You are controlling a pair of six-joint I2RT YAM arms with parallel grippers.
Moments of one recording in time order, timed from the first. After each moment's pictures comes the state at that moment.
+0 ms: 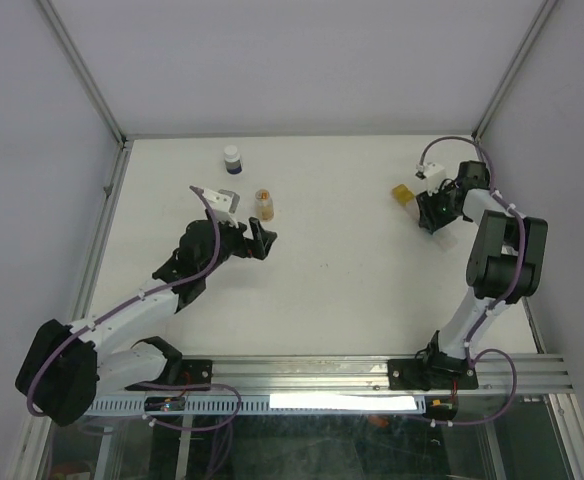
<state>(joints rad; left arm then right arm) -0.63 1.05 0.52 0.33 0.04 -0.30 -0.18 1.79 1.13 -0.43 -0.40 -0.70</state>
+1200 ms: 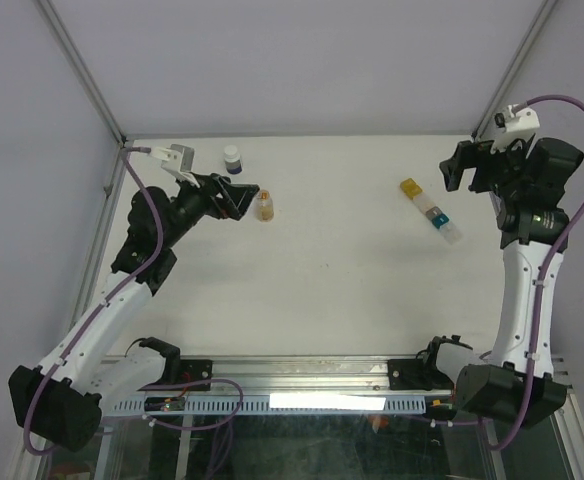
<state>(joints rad) -0.36 0.97 0.81 0.18 0.25 -0.42 -0.27 1.11 1.29 -0.52 -0.48 -0.20</state>
